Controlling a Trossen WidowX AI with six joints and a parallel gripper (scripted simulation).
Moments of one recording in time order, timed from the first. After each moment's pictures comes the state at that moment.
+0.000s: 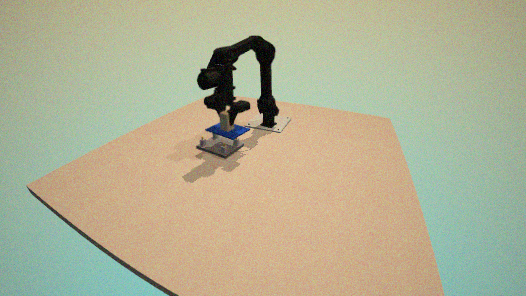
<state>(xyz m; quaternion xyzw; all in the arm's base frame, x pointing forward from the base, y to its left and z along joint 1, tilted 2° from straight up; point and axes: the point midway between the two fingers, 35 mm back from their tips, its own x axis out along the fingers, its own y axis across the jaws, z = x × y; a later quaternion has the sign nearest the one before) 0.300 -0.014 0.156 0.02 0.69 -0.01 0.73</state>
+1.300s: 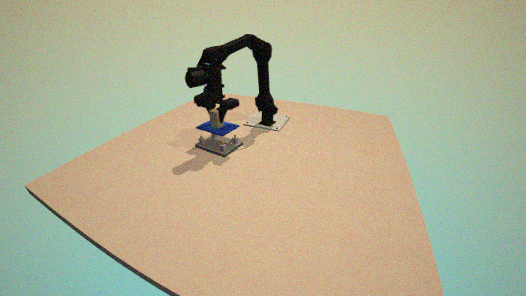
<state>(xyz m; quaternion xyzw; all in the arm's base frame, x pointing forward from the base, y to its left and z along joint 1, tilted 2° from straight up) 0.299 -0.061 0.150 0.00 0.69 0.00 0.73</state>
